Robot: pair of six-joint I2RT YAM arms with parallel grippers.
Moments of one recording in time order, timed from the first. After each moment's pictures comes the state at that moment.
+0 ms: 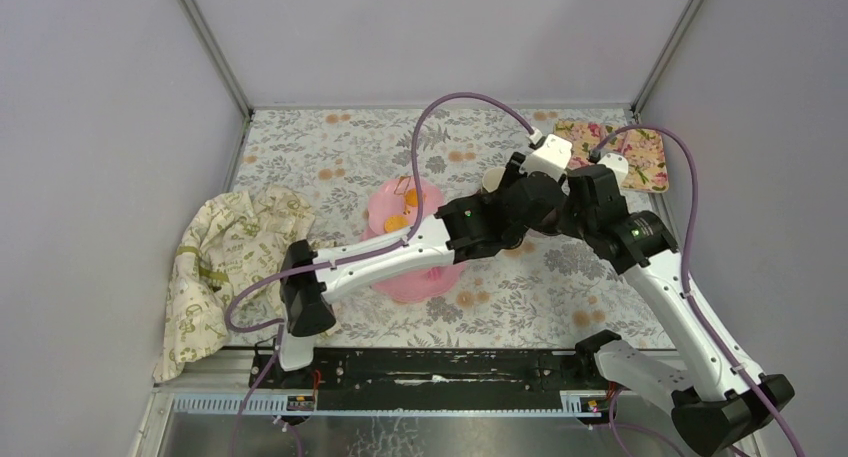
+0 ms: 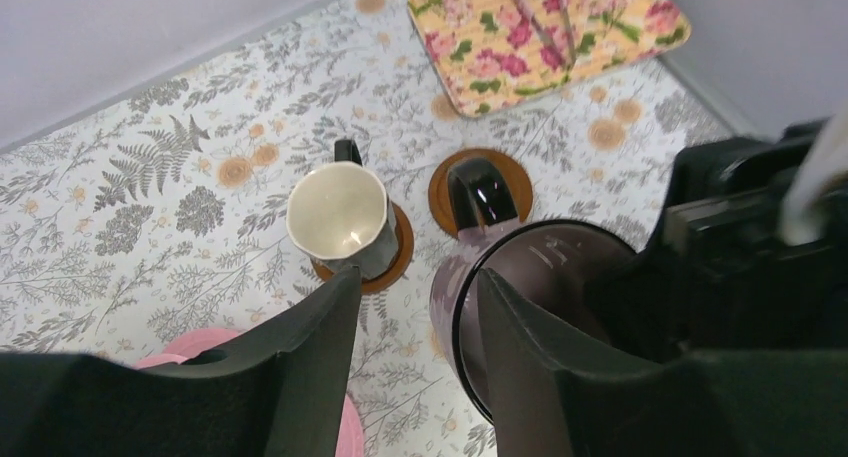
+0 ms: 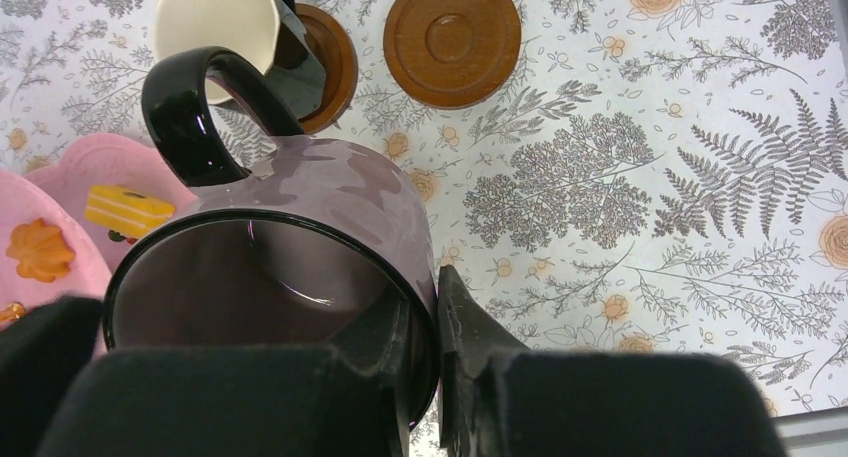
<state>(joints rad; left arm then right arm) -1.18 1.94 1.94 -0.46 -0.68 -0.23 0.41 0.98 1.10 -0.92 0.38 0.57</state>
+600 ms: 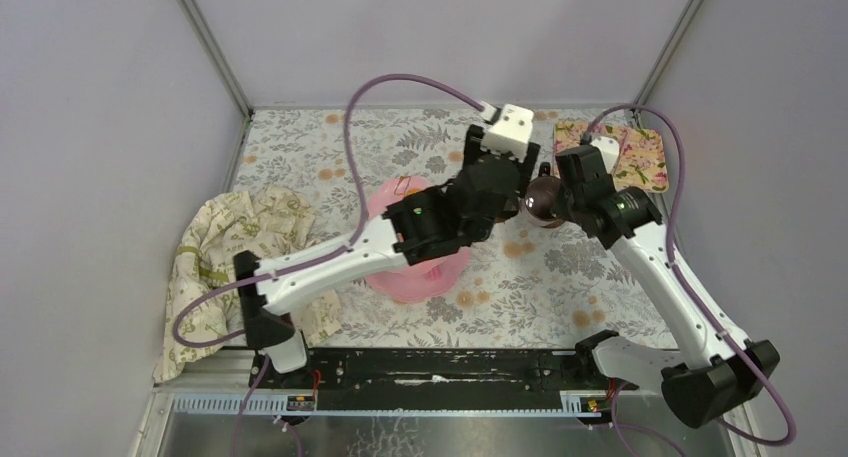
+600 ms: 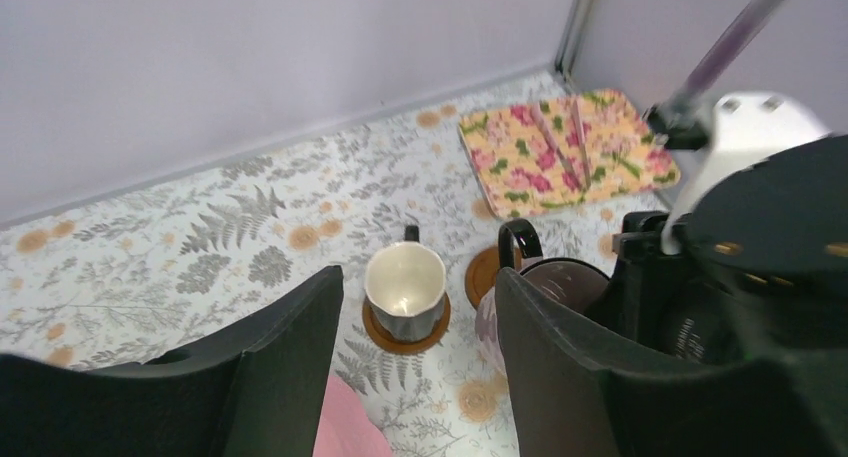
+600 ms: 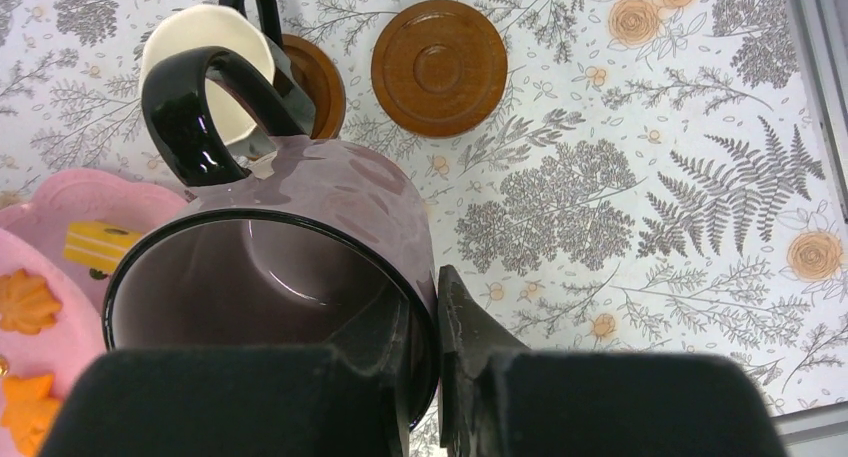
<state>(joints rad) -1.19 1.76 1.87 -0.34 -0.80 -0.16 0.41 1.10 1.19 -0.93 0.43 0.56</state>
